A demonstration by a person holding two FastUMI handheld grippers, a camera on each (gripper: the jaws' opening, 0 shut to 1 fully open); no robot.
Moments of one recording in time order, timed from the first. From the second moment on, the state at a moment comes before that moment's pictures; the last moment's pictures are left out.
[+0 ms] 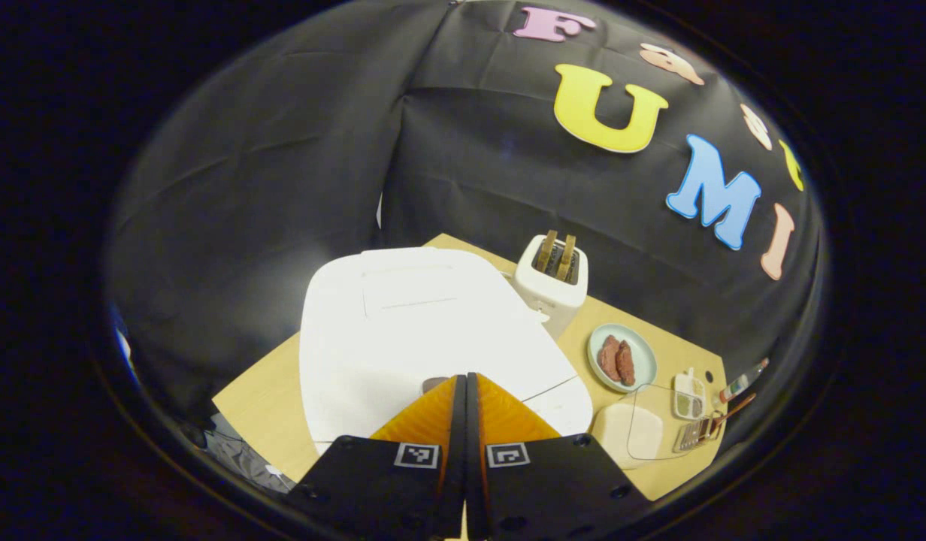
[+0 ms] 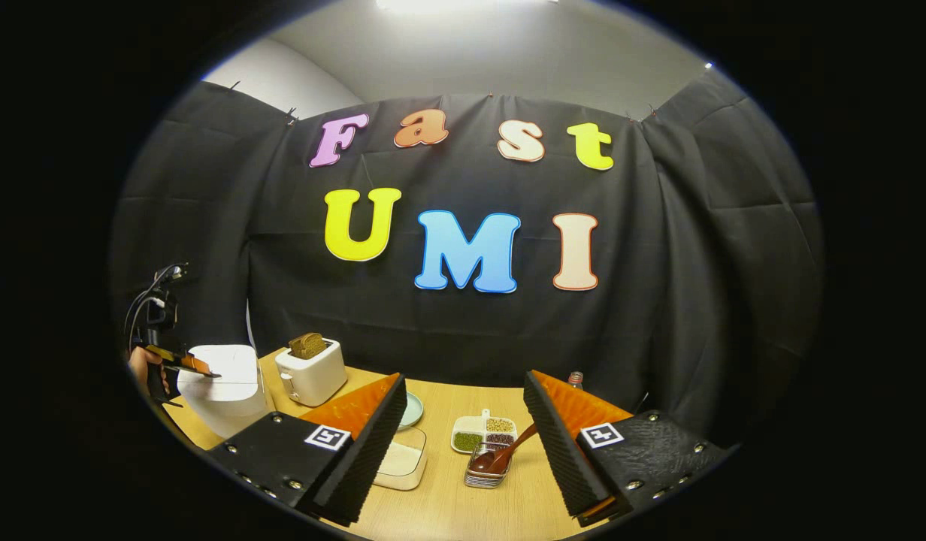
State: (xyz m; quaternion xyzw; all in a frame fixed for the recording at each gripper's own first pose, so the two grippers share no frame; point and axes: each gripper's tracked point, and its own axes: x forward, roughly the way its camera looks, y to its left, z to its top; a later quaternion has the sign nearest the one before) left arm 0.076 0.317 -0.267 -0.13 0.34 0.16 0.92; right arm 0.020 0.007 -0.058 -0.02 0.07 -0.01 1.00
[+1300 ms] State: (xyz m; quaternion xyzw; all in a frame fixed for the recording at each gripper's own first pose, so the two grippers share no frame) left arm 0.026 0.183 0.011 0.03 -0.02 0.08 1.00; right arm 0.019 -0.005 -0.053 0.00 0.05 -0.01 1.00
